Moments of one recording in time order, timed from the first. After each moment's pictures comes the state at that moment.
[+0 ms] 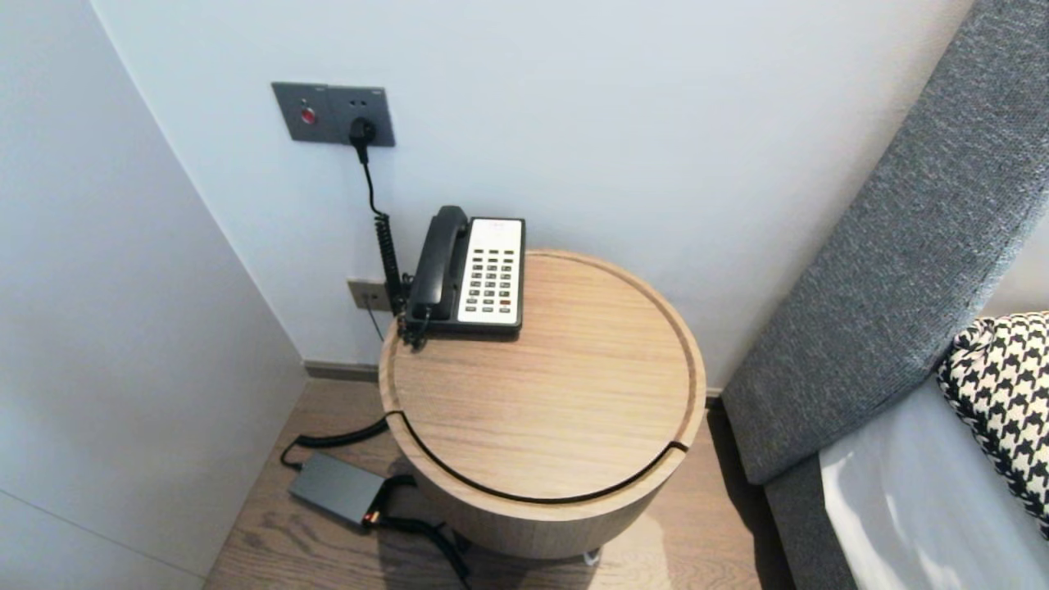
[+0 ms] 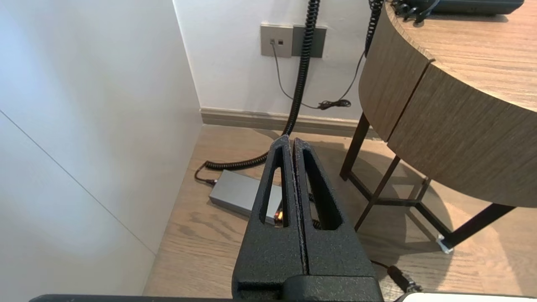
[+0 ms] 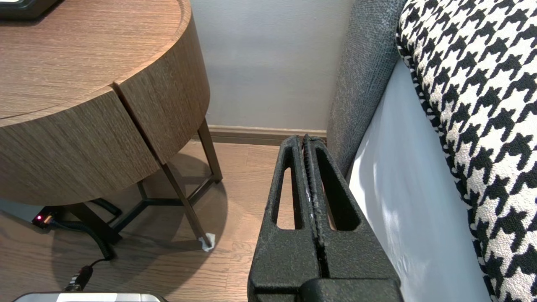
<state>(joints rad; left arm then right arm) 0.00 0.00 0.00 -0.03 0.01 0.00 0.01 0.01 0.00 -0.05 0.00 0.01</state>
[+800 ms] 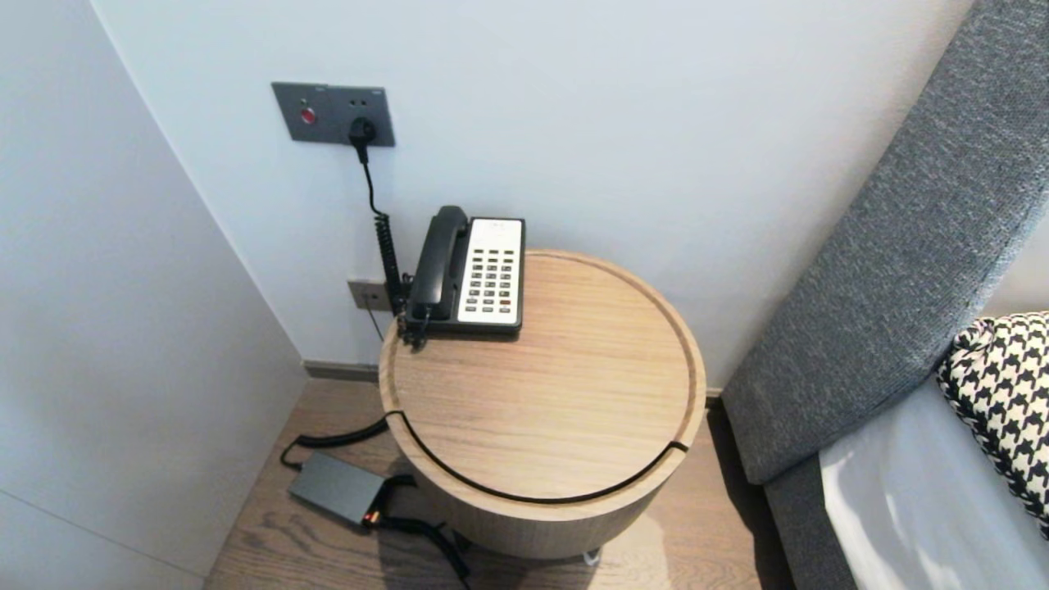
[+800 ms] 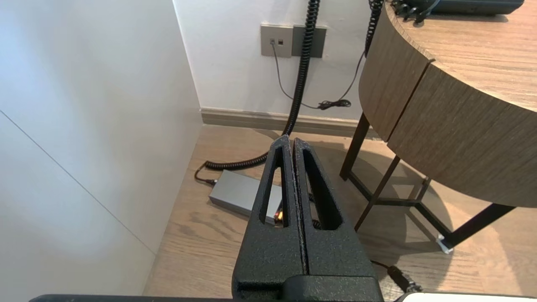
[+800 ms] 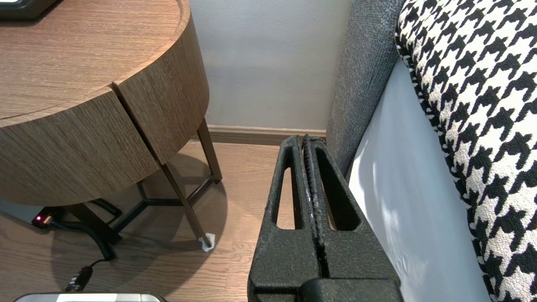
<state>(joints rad) 0.00 0.00 0.00 -0.03 0.01 0.00 0.01 0.01 0.00 -0.05 0.00 0.01</state>
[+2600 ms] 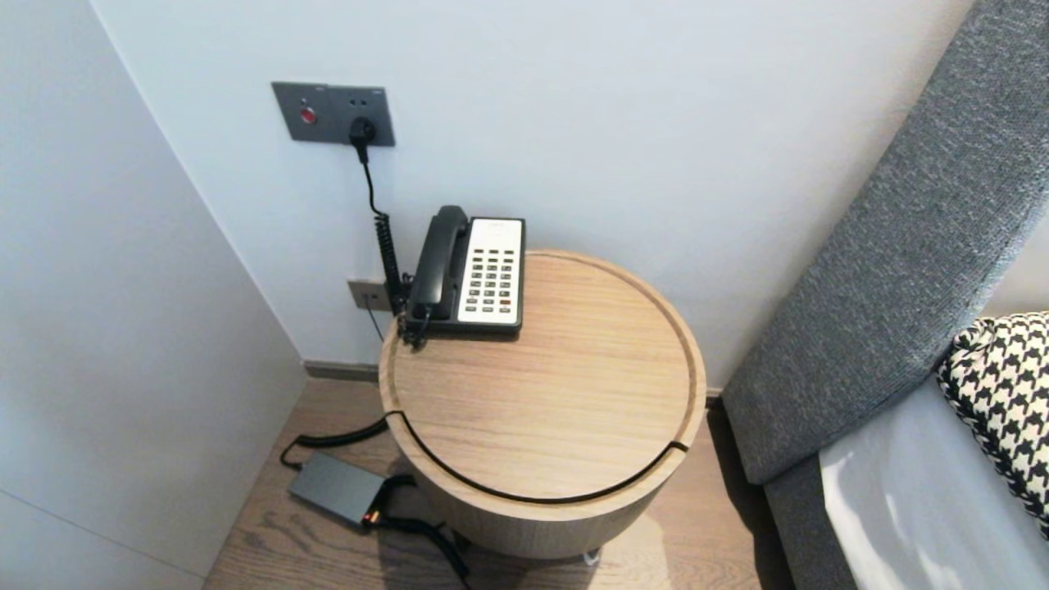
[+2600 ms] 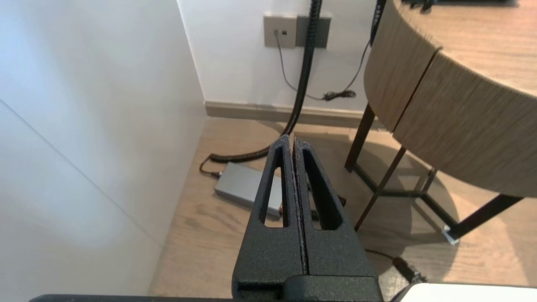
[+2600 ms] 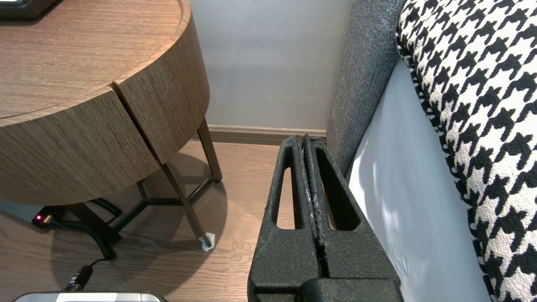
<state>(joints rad) 0.00 0.01 -0.05 0.03 0.01 0.02 0.01 0.01 0.00 -0.05 0.00 0.01</state>
